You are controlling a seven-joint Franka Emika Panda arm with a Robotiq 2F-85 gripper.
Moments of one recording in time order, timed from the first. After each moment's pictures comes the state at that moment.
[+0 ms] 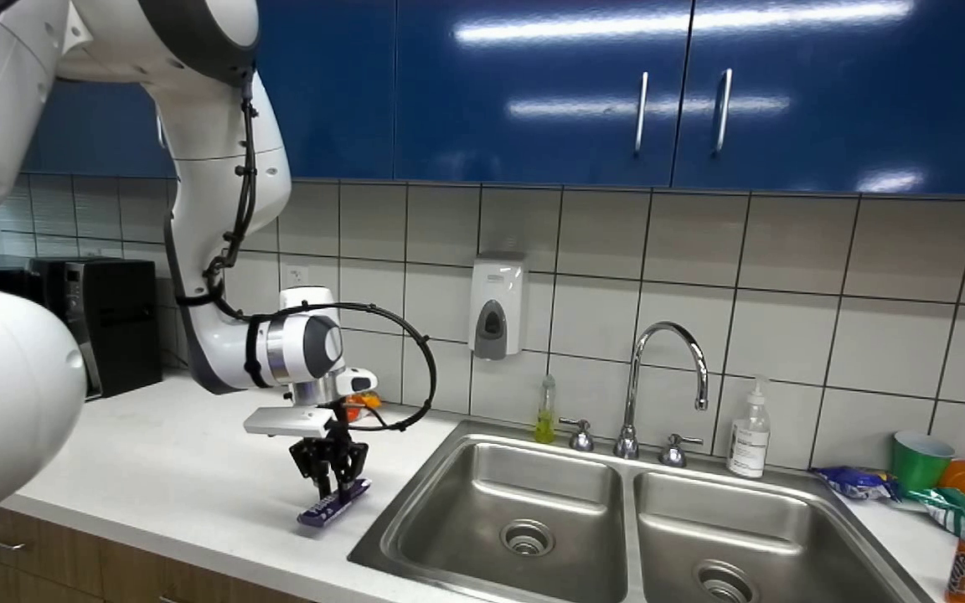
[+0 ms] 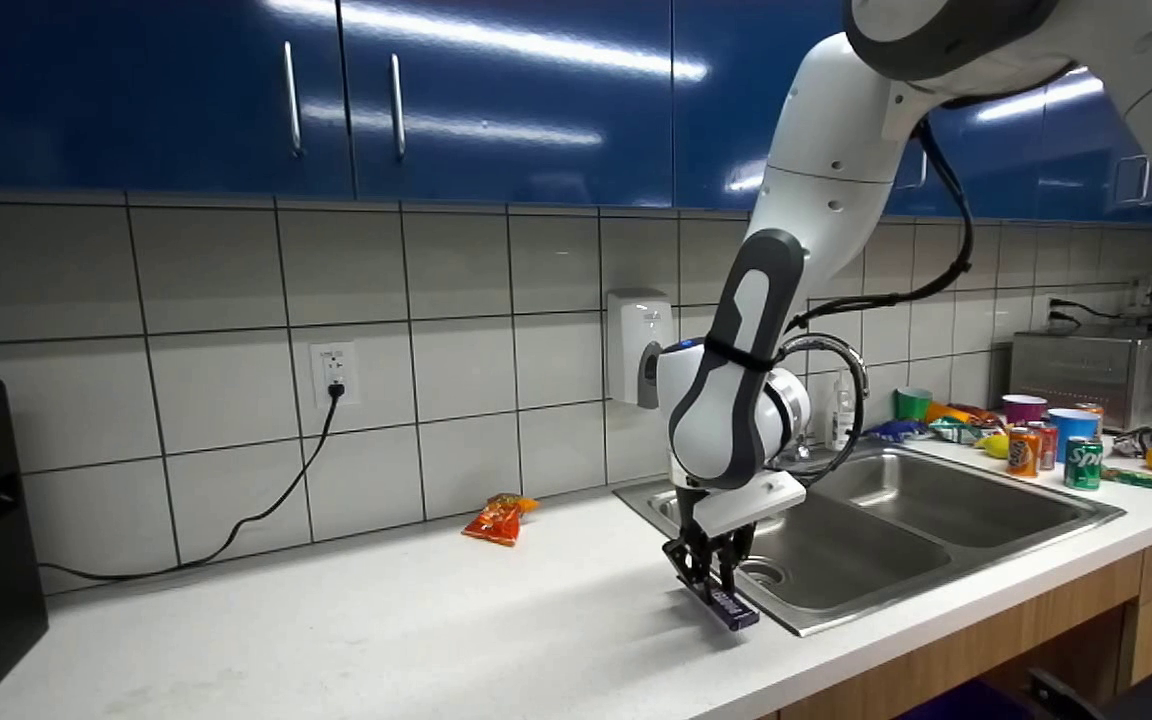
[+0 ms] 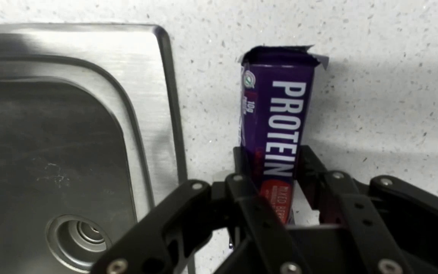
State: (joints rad) arm 0.29 0.45 -0.16 -2.35 -0.24 2.79 0.32
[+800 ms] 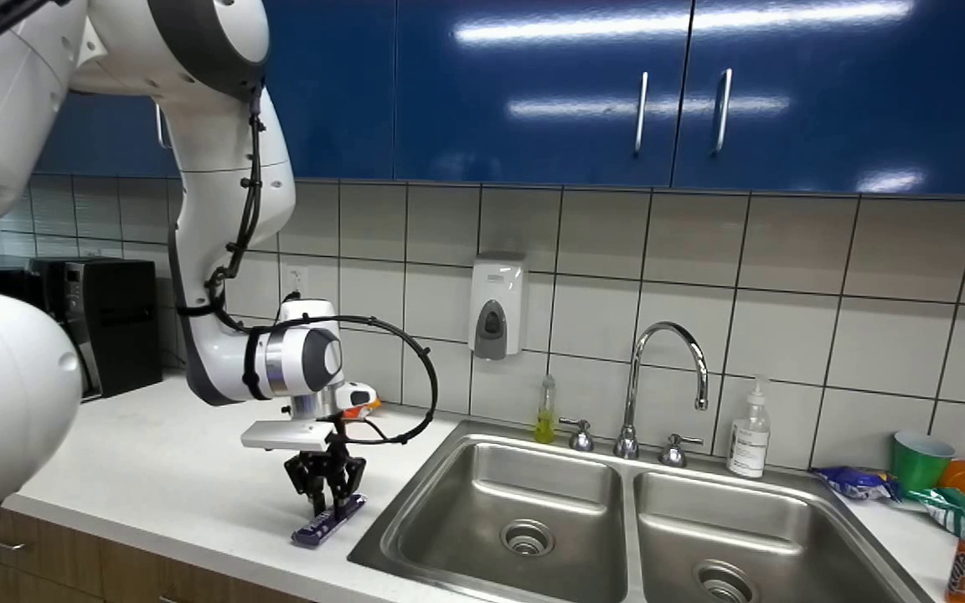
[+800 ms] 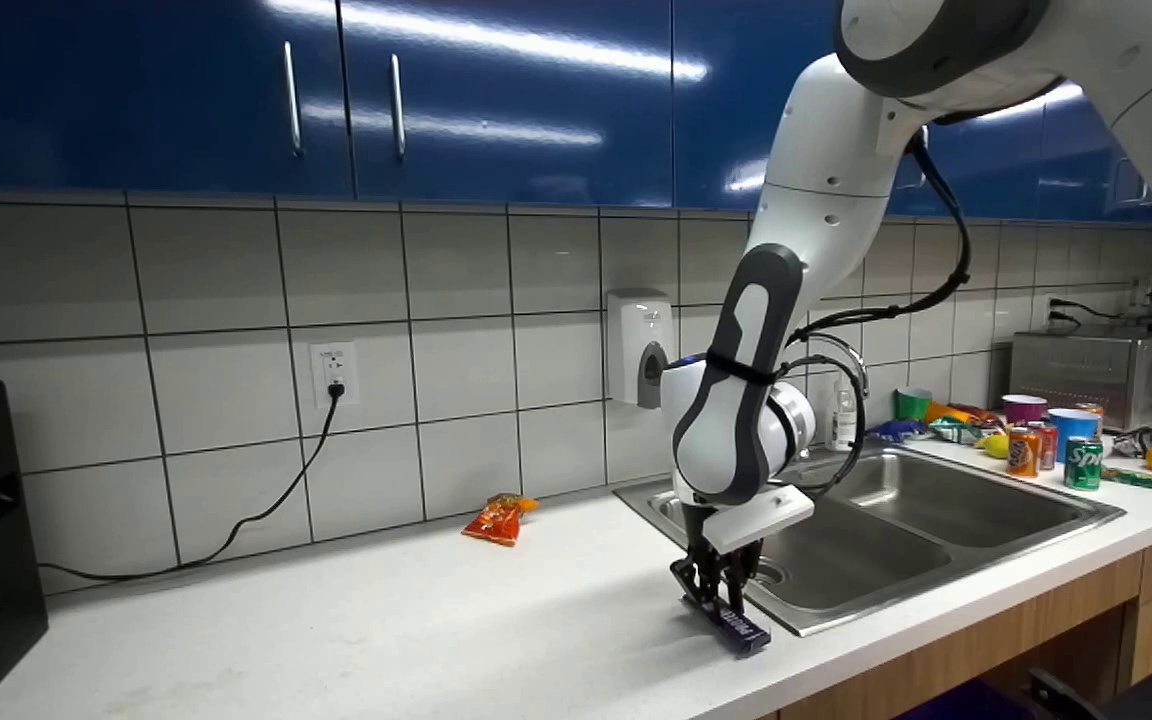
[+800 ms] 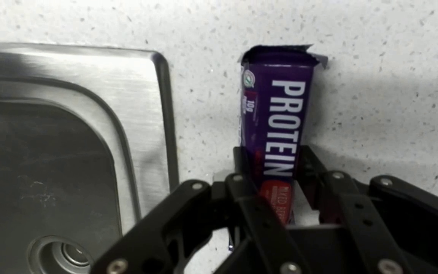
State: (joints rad) arm 0.26 0.48 -0.13 -2.35 -0.23 2.79 0.27
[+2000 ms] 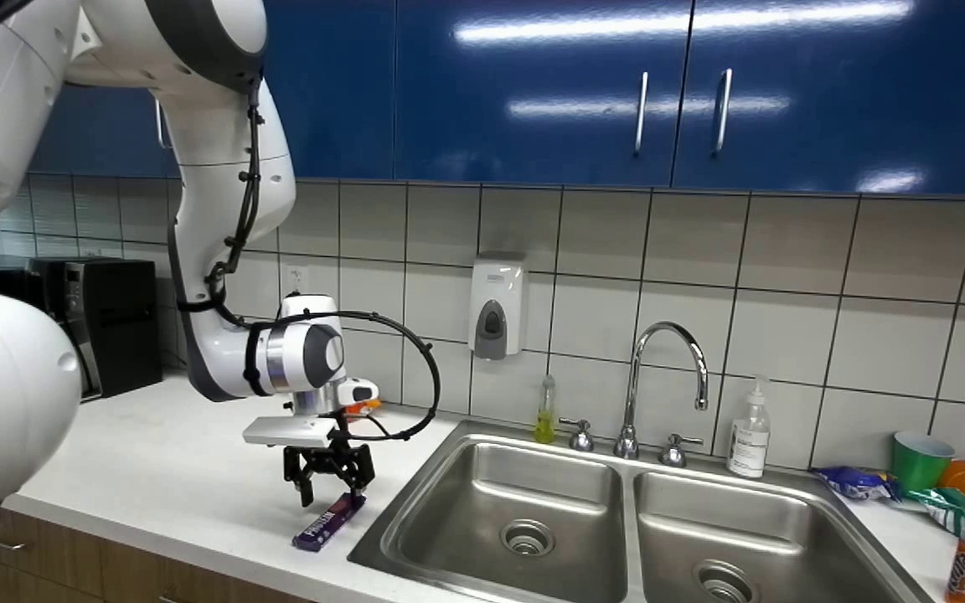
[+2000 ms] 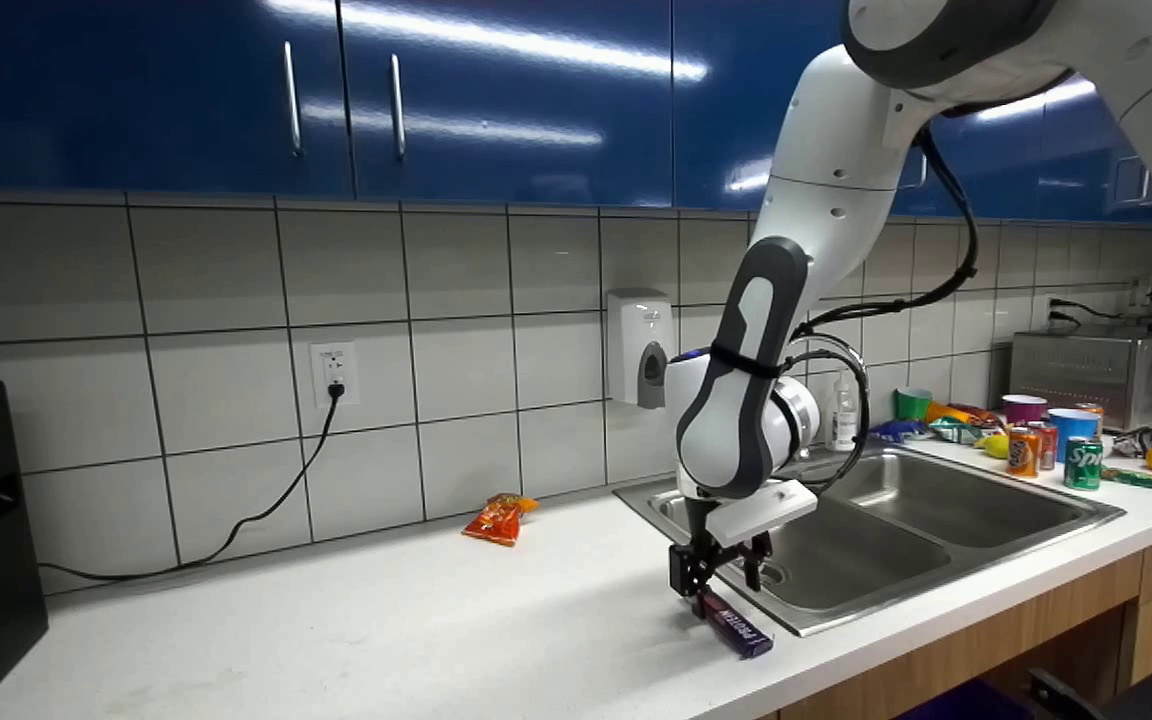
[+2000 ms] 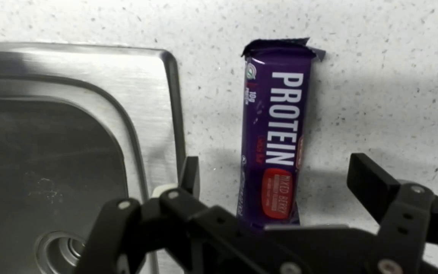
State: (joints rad) arm 0.25 0.46 -0.14 -2.37 -0.23 2.79 0.27
